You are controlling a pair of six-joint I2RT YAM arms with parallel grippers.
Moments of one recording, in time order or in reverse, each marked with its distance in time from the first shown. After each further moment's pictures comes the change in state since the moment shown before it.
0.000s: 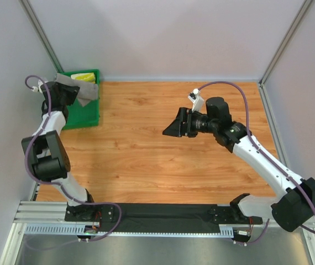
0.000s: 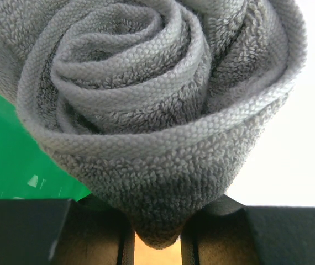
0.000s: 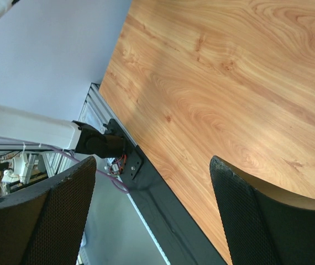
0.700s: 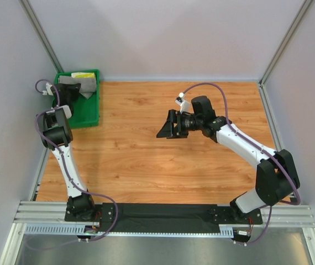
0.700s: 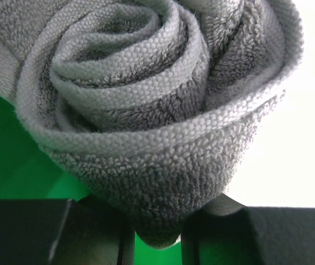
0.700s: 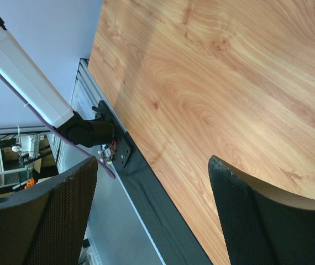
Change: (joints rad) left arm 0.020 0.678 0.459 0.291 0.030 -0.219; right arm -0.010 0.258 0.028 0.068 -0.119 -0.039
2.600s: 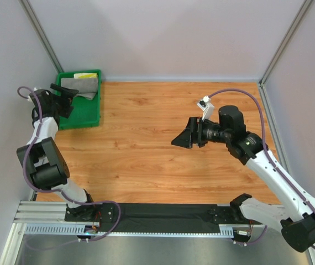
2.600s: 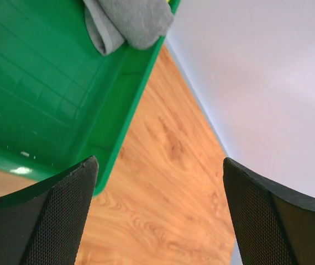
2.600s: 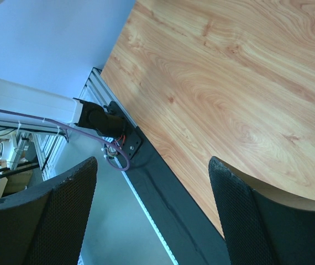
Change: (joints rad) left arm 0.085 -0.859 -0.598 -0.457 0.196 0.216; right arm -0.001 -0.499 -0.095 -0.210 0.105 -0.037
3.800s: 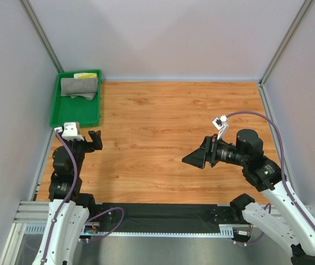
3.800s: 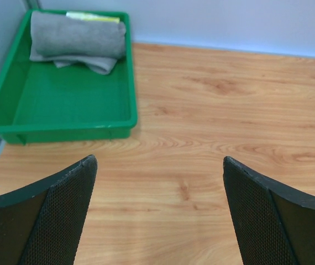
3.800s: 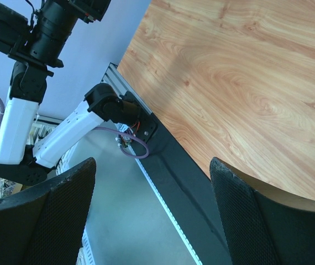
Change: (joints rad) left arm -0.460 -1.168 -0.618 -0.164 -0.401 0.826; right arm 0.011 -0.319 -0.194 -0.029 -0.002 0.094
